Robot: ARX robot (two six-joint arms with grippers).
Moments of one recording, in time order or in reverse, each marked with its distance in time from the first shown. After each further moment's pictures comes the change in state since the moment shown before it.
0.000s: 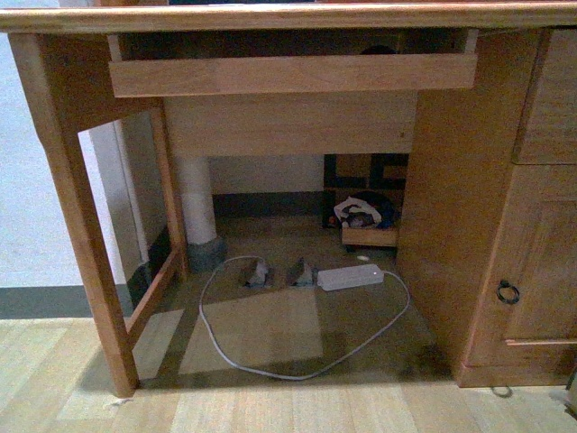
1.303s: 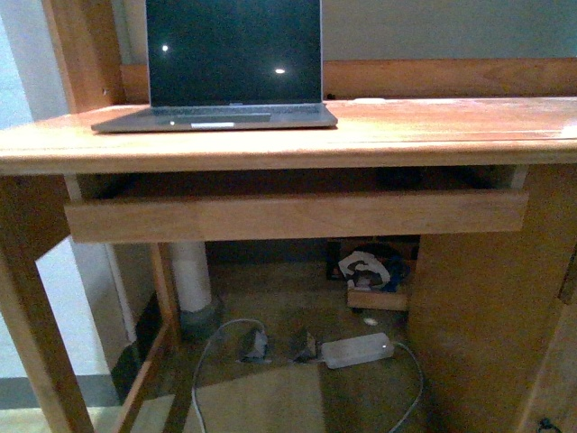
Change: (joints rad) left arm 0.000 0.000 0.000 -0.001 0.001 0.002; right arm 0.000 0.000 0.000 0.000 0.001 0.001
